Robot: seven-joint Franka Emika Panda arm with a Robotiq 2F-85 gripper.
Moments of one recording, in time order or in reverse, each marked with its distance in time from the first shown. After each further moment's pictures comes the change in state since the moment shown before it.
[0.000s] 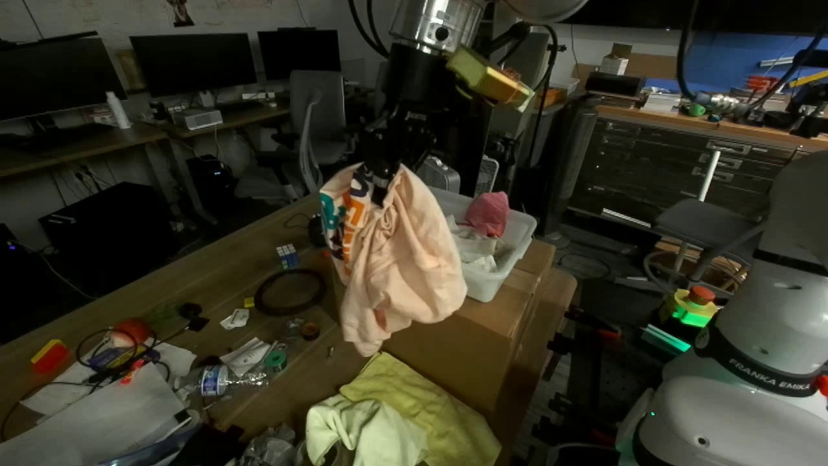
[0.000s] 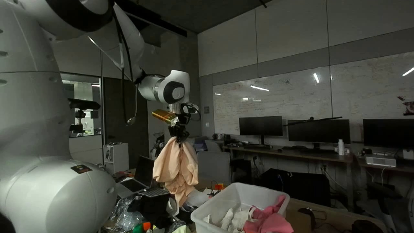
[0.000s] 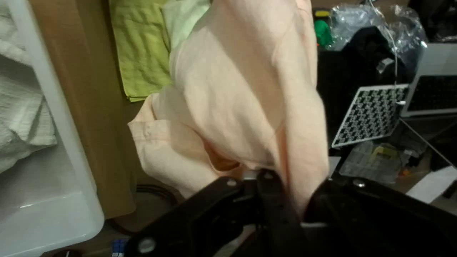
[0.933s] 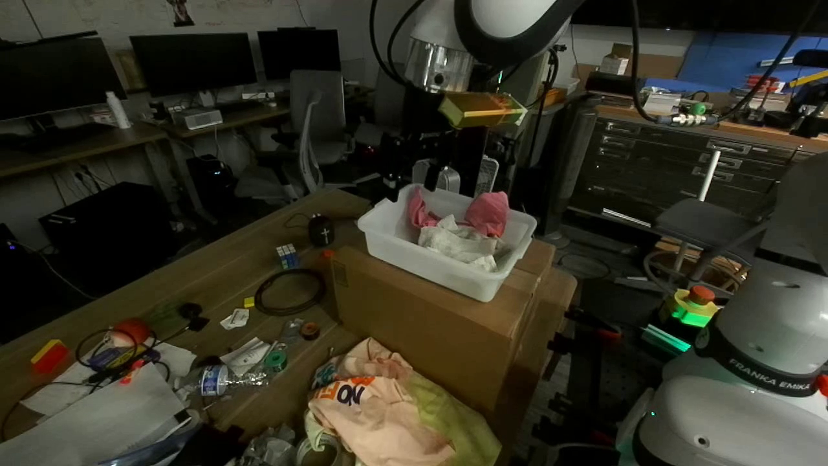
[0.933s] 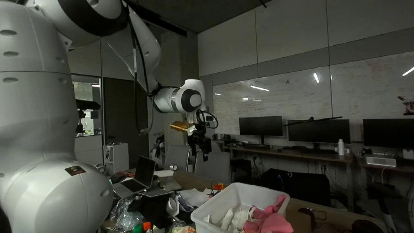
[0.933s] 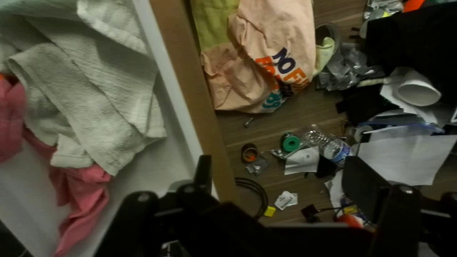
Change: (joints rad) arm -0.085 0.085 -0.079 -0.020 -0.227 0.034 0.128
